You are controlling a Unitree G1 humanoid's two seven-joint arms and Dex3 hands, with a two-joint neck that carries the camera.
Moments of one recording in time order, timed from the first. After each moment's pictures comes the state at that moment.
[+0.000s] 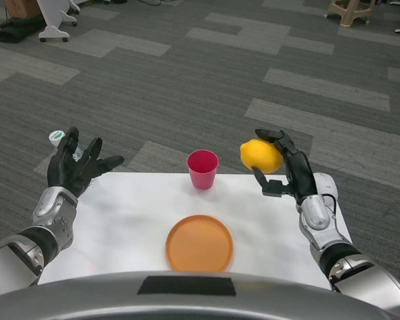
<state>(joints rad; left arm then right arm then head) -0.43 0.38 -0.65 1.11 -1.34 -0.63 -0.21 -0.32 -0.28 0.29 1.07 0.16 -0.91 -0.11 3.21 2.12</state>
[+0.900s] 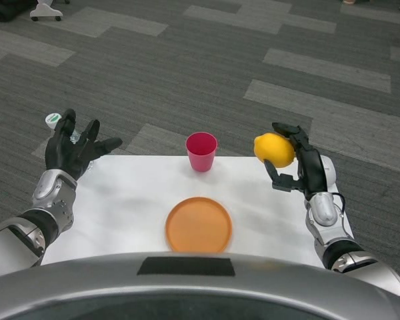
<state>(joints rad) -0.43 0.38 -0.64 1.11 -1.34 -0.64 -0.21 -0.24 -0.28 0.20 1.07 0.16 -0.91 -0.11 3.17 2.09</state>
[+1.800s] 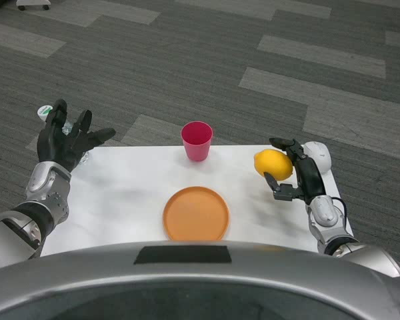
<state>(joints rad) -0.43 0.39 -0.64 1.11 -1.34 -0.64 -0.21 -0.24 -0.28 0.21 1.28 0.15 -0.88 -0.03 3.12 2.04</state>
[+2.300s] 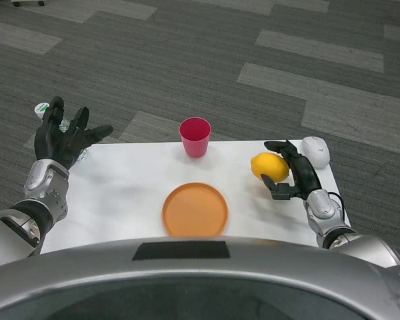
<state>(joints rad) -0.43 0.39 -0.64 1.11 -1.34 -0.64 -0.21 -0.26 -0.28 0.21 1.31 0.12 -0.80 0.00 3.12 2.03</state>
